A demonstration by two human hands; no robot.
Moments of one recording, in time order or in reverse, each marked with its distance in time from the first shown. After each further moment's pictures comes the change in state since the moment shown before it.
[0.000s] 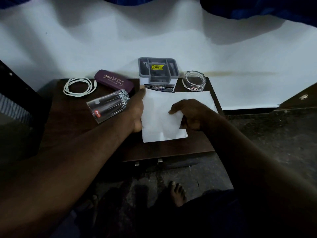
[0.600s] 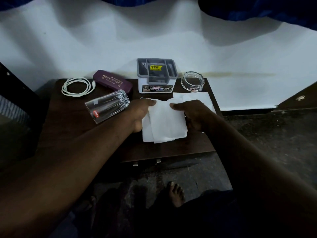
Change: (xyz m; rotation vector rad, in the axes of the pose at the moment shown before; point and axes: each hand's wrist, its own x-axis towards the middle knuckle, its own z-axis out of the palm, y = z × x) left_hand 0.005 -0.004 0.004 0.152 0.008 -0.028; right_hand 0.004 0.007 -0.014 -0.057 0.133 -0.061
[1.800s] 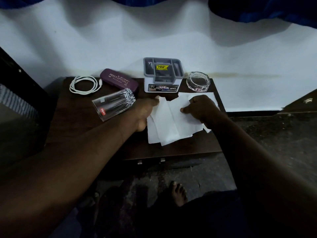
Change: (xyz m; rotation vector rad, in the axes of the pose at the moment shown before) left_hand -0.015 0.002 -0.003 0.002 -0.010 0.004; right_hand 0.010 -0.008 -0.009 -0.592 0.171 -0.197
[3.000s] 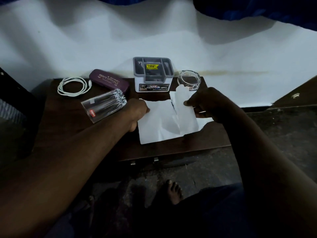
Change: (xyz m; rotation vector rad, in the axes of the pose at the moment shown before) left_hand 0.005 0.001 0.004 0.284 0.120 0.071; right_hand -0.031 -0.005 -0.054 0.412 -0.171 0.109
